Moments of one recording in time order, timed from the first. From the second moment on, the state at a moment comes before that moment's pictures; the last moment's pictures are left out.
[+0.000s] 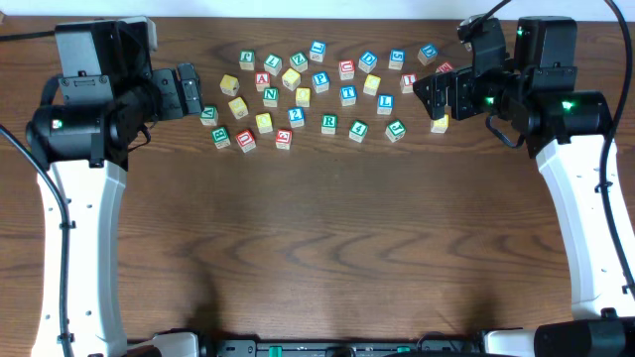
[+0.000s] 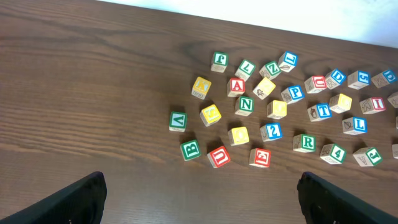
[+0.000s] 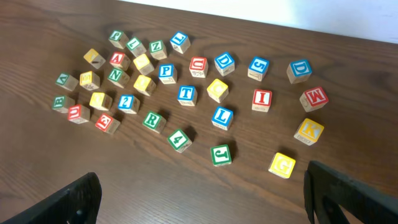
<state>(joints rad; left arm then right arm) 0.07 1.45 1.60 -0.95 0.13 -0.09 0.07 1.55 1.55 -0.78 -0.38 -0.10</state>
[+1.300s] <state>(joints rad) 0.07 1.75 1.97 -1.10 0.10 -0.13 0.21 2.08 2.15 -0.97 -0.24 0.24</state>
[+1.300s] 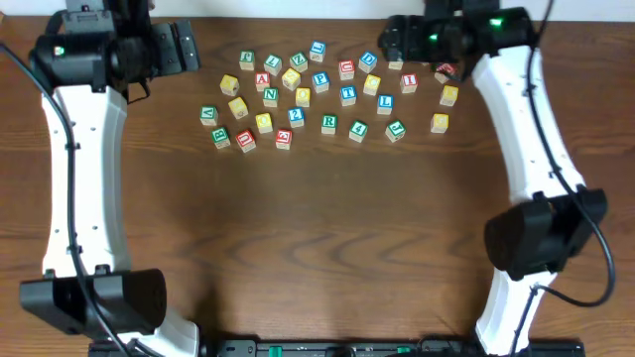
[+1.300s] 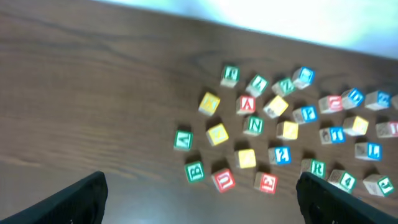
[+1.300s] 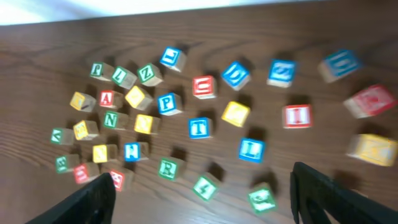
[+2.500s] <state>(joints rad) -0.11 1.97 1.97 -1.11 0.06 -0.37 0.27 2.22 2.15 -1.06 -0.14 0.39</state>
